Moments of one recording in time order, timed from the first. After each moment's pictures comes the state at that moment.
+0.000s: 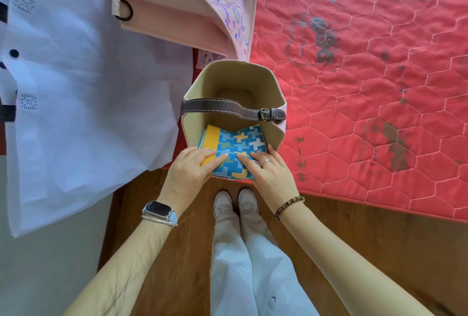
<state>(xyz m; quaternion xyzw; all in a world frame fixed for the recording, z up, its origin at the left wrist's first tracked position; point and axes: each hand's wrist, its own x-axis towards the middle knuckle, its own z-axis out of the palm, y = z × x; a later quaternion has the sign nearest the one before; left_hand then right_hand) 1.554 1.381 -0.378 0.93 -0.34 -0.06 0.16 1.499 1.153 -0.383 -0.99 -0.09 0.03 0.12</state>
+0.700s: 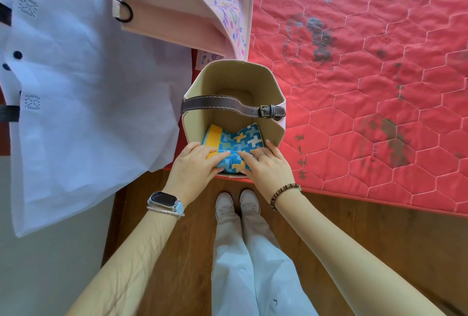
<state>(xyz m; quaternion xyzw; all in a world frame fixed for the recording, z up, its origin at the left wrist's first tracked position) 1.564 1.375 -0.387 0.93 -0.33 -0.13 0.11 1.509 1.160 -0.389 -0.99 -0.10 0.05 0.06</state>
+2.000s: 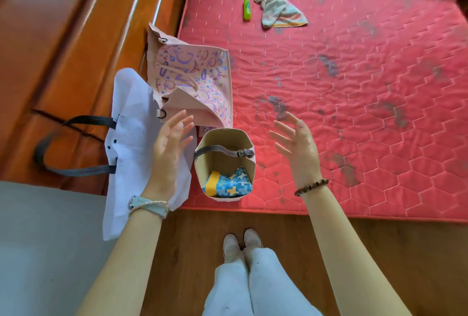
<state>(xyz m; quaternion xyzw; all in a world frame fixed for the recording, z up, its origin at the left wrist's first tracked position) 1.592 1.360 -0.076 0.68 -0.03 -0.11 0.73 1.515 1.116 -0.083 -0.62 0.26 -0.11 0.74</state>
